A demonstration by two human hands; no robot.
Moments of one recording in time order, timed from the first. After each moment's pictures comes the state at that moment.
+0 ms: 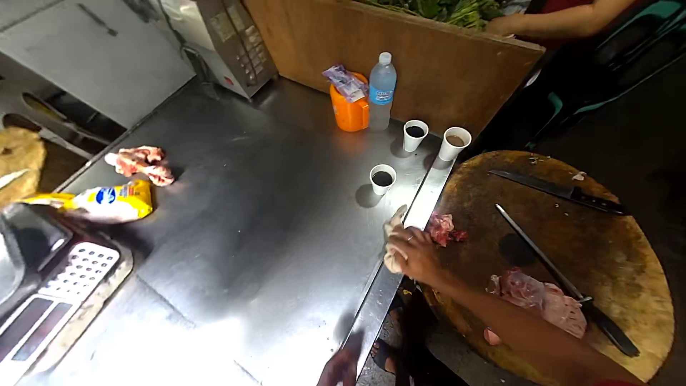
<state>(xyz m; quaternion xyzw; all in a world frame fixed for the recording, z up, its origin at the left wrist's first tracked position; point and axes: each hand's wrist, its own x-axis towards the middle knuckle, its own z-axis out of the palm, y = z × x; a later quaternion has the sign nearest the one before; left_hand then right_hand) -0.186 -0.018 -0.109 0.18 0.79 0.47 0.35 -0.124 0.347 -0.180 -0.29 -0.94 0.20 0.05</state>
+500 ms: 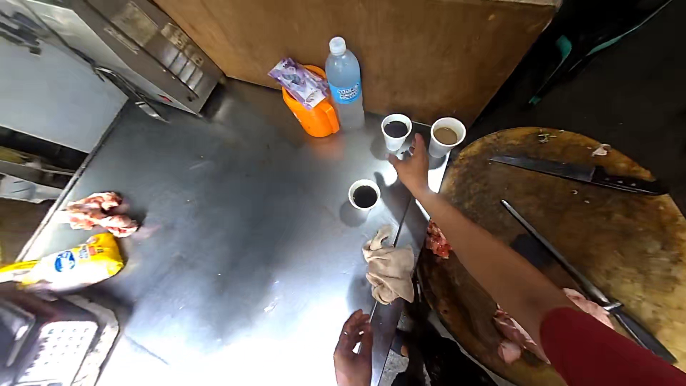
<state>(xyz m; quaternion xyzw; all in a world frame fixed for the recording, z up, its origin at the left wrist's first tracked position) -0.232 0.143 -0.122 0.19 0.78 0.48 0.36 -0.242 0.579 -0.168 -0.55 -0.64 0.42 0.33</state>
